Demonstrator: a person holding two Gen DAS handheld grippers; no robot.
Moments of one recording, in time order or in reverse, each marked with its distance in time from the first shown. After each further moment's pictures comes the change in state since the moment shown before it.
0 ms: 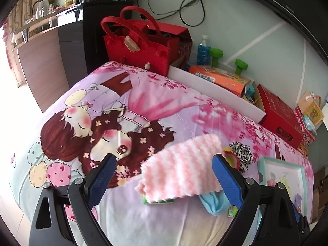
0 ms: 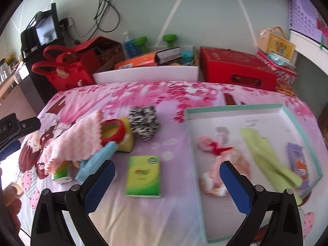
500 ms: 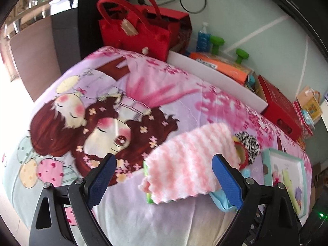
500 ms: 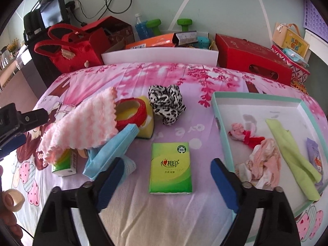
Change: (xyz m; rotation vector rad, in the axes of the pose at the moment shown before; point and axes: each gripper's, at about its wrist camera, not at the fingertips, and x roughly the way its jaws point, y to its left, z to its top) left arm 0.025 0.021 -0.004 -0.011 0.070 -0.039; right arm 0.035 0.034 -0.012 -0.045 0.096 0.012
